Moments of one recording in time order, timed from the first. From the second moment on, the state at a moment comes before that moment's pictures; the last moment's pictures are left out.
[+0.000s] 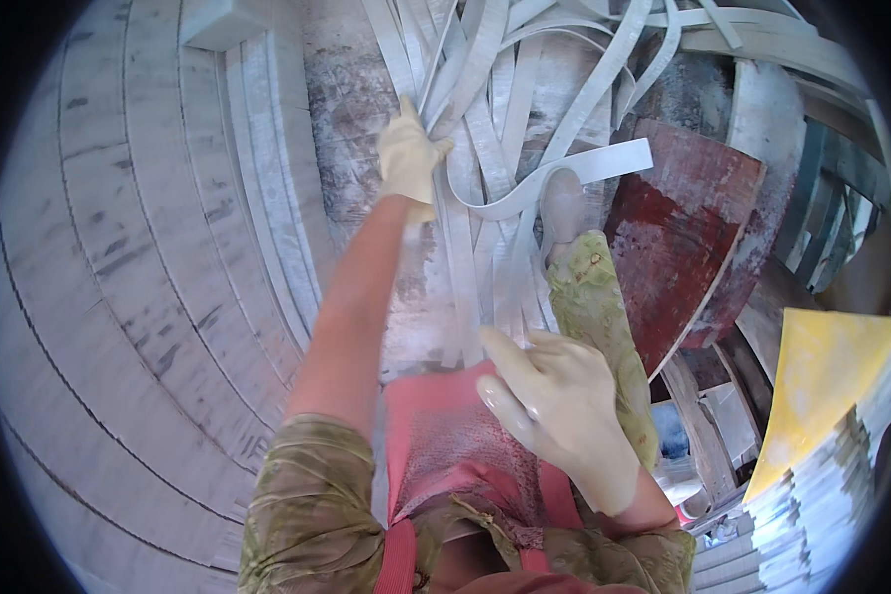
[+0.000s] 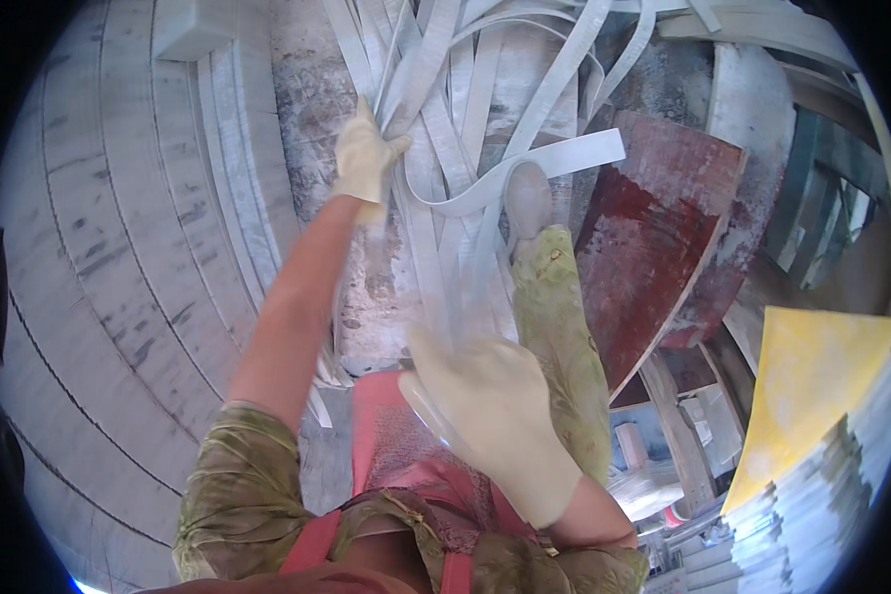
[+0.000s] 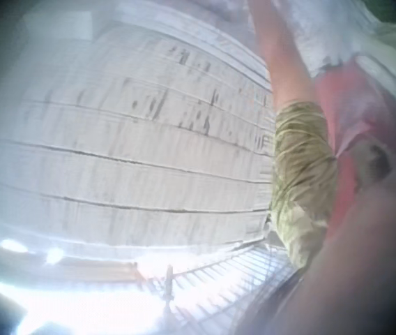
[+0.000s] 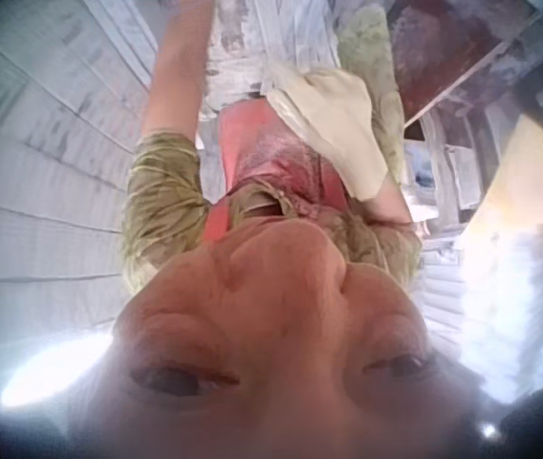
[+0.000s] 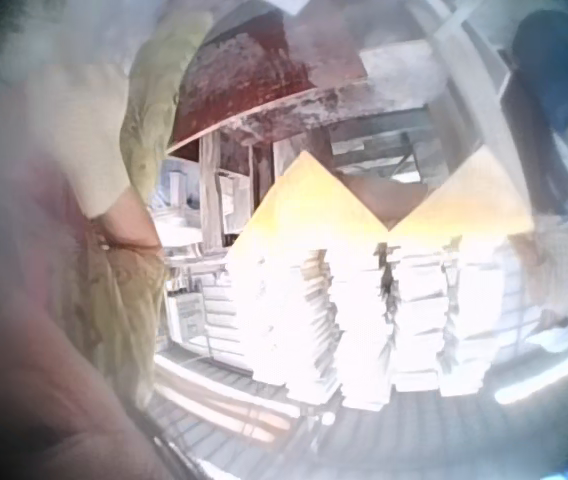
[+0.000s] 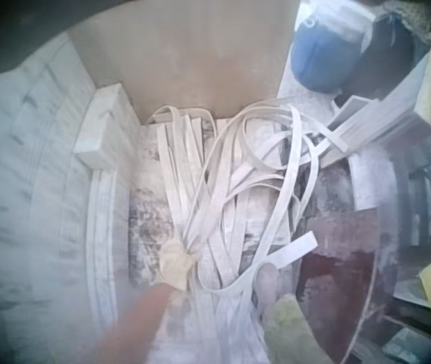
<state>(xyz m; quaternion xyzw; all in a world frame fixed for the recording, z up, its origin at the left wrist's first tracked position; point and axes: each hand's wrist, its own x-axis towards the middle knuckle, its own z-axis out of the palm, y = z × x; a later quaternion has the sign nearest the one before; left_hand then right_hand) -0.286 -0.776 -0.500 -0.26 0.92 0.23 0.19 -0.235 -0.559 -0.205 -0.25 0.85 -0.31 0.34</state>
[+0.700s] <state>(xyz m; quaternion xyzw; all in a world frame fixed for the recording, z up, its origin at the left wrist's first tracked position) -0.307 -0.881 -0.360 -0.13 0.89 0.28 0.33 -0.275 -0.496 -0.467 -0.10 0.97 -0.11 0.19</state>
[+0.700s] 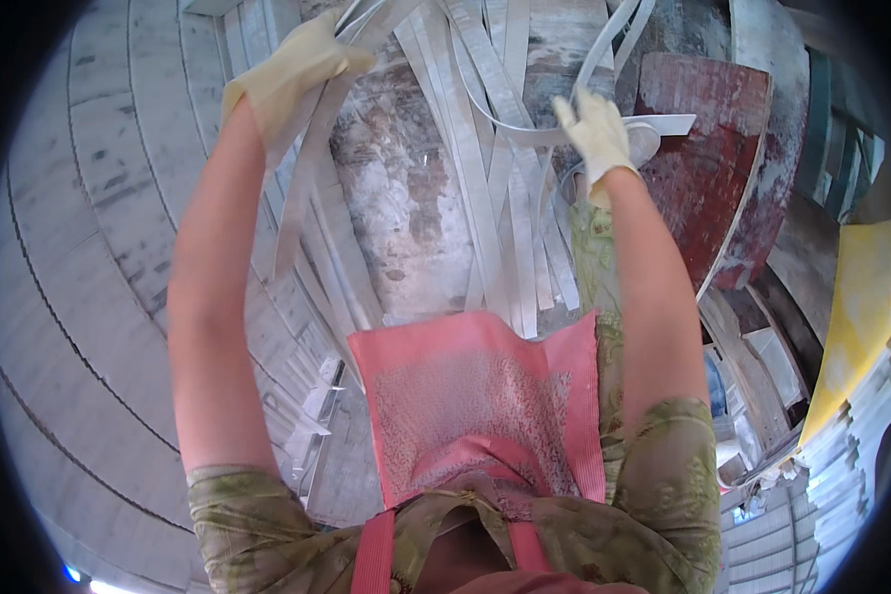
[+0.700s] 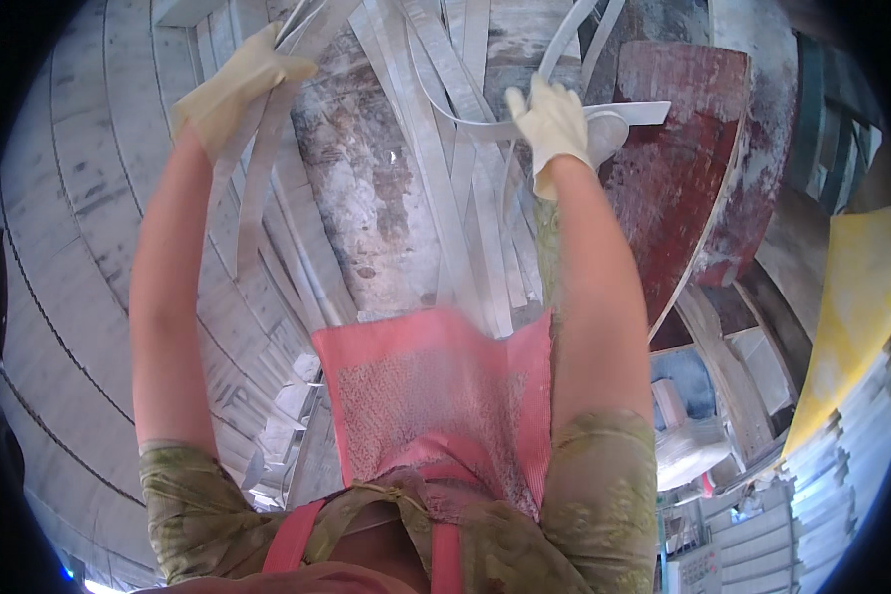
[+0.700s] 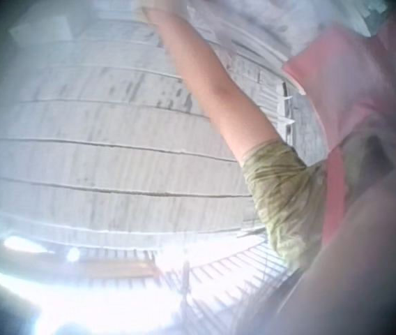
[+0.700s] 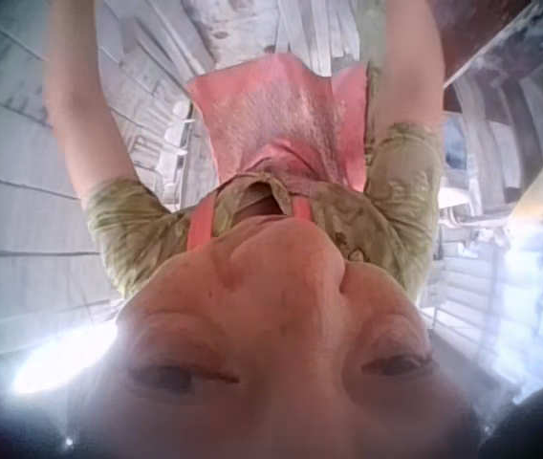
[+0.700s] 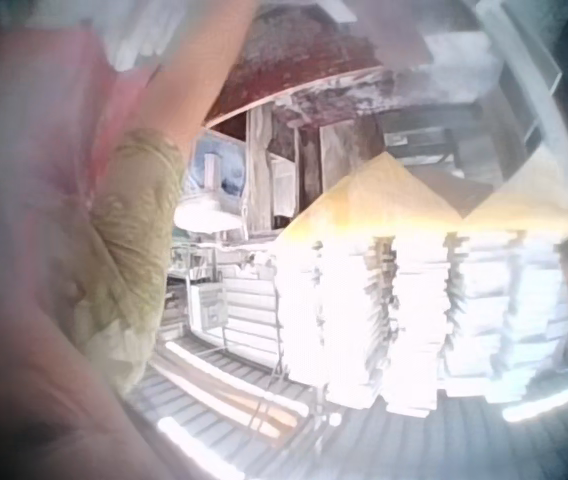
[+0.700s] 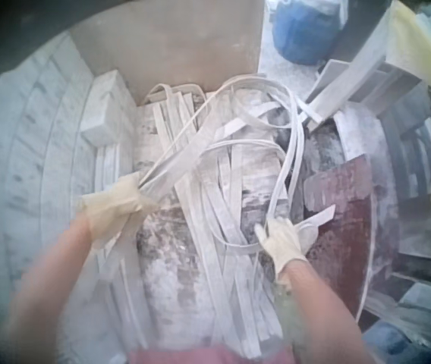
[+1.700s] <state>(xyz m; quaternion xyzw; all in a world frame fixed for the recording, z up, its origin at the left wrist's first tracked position) -0.211 -0.790 -0.294 -0.33 0.61 0.62 0.36 -0.231 -0.603 -0.379 0.08 0.69 -0.68 0.23</state>
